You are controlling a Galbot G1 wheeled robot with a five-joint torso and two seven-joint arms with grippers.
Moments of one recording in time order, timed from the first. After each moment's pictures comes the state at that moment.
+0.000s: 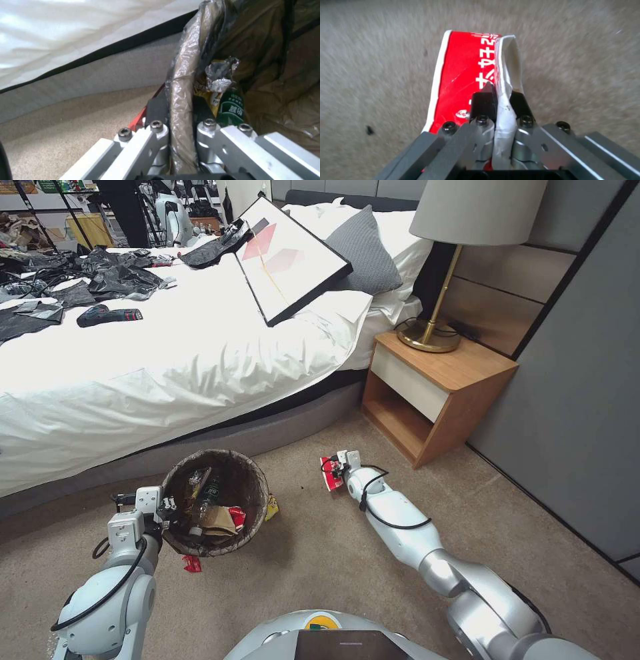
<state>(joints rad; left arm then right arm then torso) 1.64 -1.46 -0.83 -2.32 -0.10 0.67 -0.04 -0.64 1.37 -0.05 1.01 0.51 -0.46 0.14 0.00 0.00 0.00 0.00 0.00</state>
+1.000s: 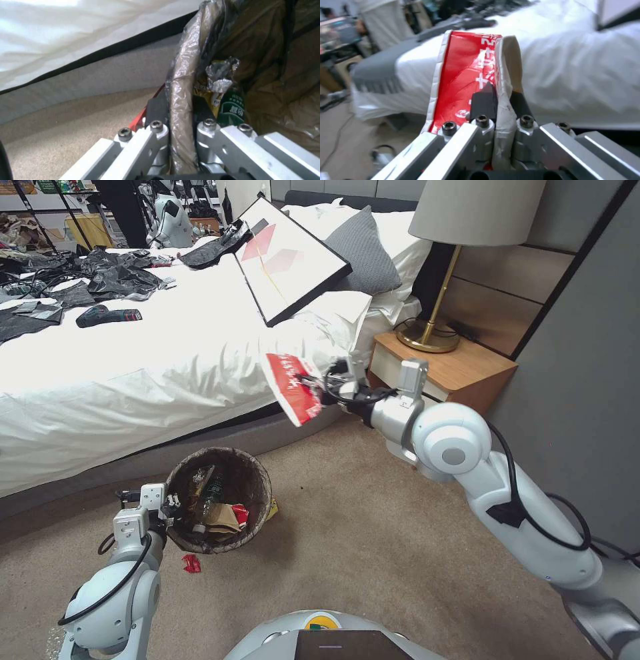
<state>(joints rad) 1.61 -1.47 -0.81 -2.31 -0.08 0.69 -0.04 -0.37 0.96 -0.13 2.20 1.44 -0.63 0.37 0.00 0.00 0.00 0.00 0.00</state>
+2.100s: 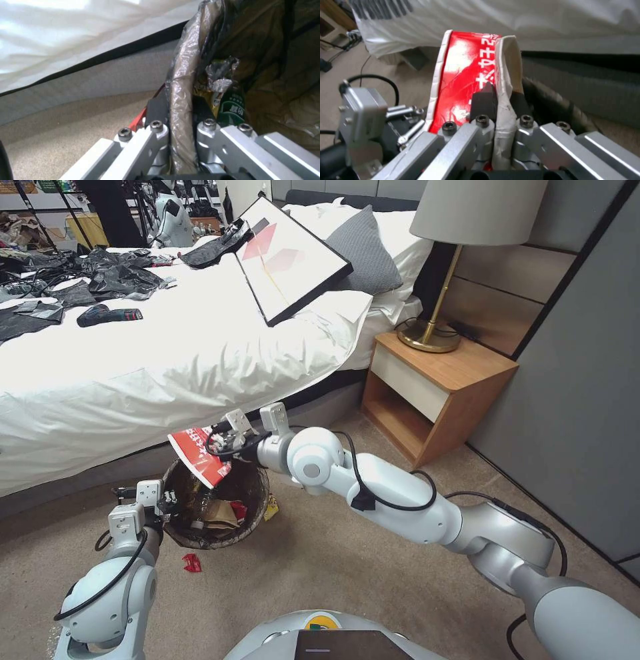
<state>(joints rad) 1.60 -1.46 -0.83 -2.31 -0.10 0.69 -0.03 -0.33 1.27 -0.56 1.85 1.31 -0.61 0.40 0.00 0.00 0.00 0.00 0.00</state>
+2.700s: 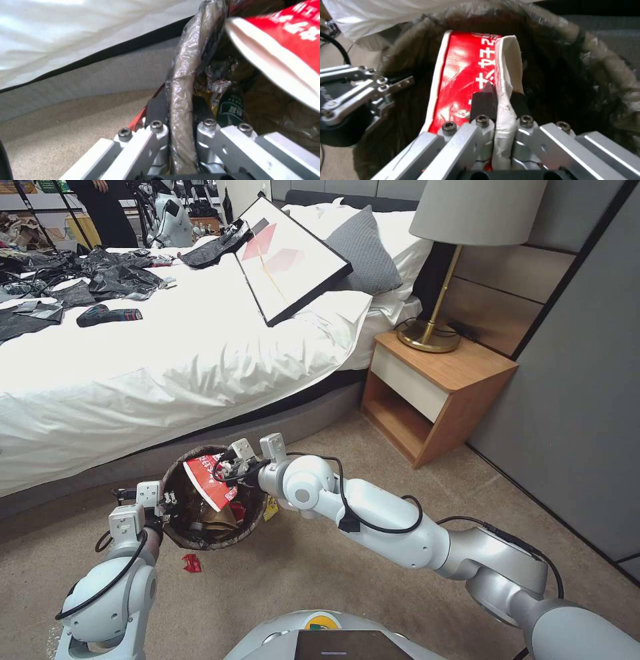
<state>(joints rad) 1.60 -1.46 -0.83 -2.30 -0.10 0.68 -0.03 -0.44 1.32 -0.59 1.73 1.21 -0.59 0.37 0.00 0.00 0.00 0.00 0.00</state>
